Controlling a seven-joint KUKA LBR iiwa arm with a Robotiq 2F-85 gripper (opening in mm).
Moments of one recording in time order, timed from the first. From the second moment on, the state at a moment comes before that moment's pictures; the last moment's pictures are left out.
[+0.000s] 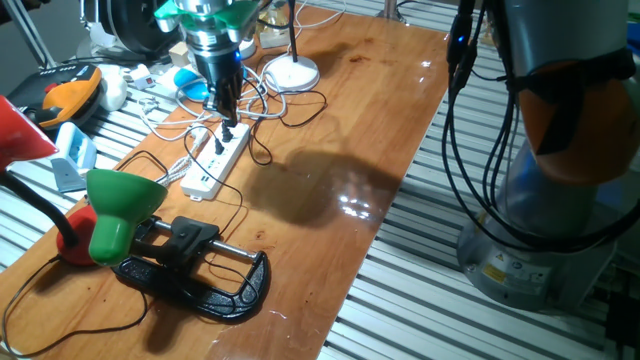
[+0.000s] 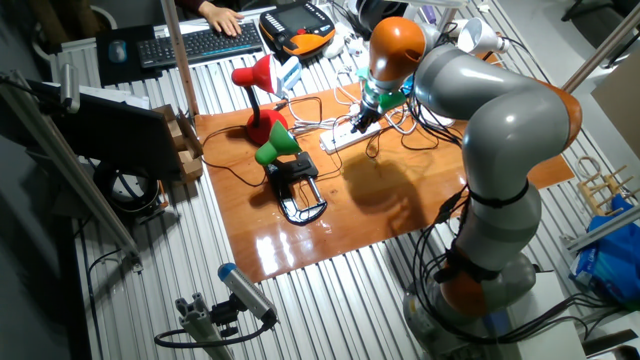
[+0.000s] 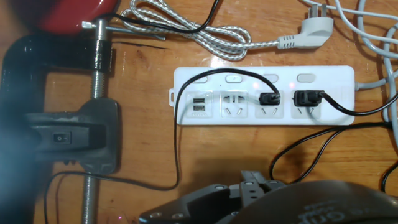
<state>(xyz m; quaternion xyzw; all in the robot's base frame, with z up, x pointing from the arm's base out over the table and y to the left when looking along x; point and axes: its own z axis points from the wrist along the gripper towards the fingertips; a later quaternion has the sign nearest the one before) 0.564 0.054 0.175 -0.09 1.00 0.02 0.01</state>
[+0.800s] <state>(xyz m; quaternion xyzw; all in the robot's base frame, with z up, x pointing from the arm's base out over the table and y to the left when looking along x) 0.569 0.061 0.182 -0.11 0.99 0.00 0.03</state>
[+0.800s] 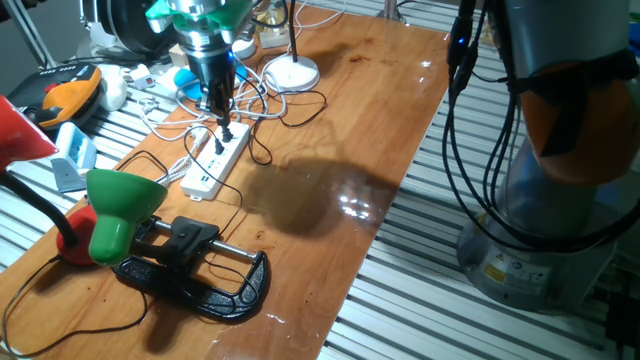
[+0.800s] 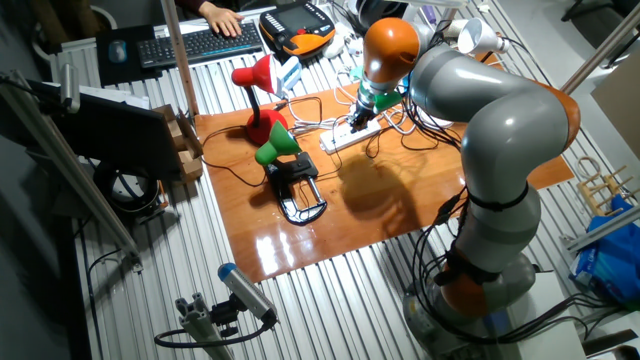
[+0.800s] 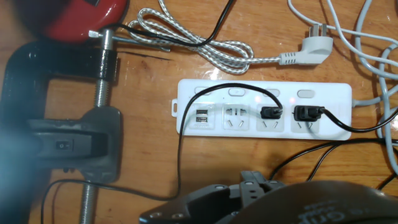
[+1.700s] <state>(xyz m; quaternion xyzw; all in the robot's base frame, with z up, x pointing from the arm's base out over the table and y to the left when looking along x) 0.569 0.059 0.181 -0.11 0.99 0.00 0.04</state>
